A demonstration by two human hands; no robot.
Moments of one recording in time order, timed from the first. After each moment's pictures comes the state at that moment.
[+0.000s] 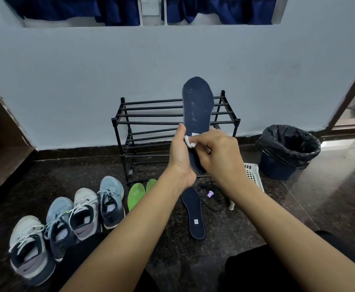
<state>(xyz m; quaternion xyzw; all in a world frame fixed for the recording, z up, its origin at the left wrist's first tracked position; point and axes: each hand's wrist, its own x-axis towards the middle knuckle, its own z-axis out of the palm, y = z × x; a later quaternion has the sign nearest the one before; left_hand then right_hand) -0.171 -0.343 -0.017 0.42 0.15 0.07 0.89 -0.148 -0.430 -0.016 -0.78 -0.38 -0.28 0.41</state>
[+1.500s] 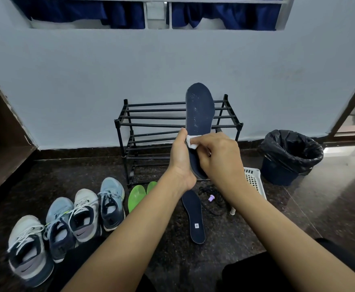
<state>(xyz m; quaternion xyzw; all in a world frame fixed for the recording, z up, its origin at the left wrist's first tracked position) -0.175 -0.337 -0.012 0.42 0.15 0.05 0.89 -0.146 -0.420 -0.017 -0.81 -0.36 -0.28 0.37</state>
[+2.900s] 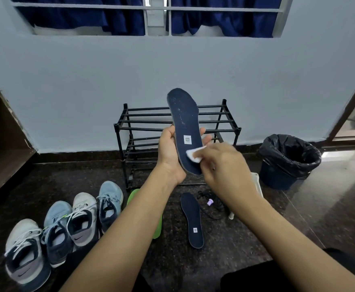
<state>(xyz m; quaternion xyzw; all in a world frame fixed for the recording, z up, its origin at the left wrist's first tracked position) -0.171 -0.322 0.001 0.38 0.13 0.11 0.91 -0.163 -0.448 -0.013 -0.83 -0.39 -0.26 0.31</state>
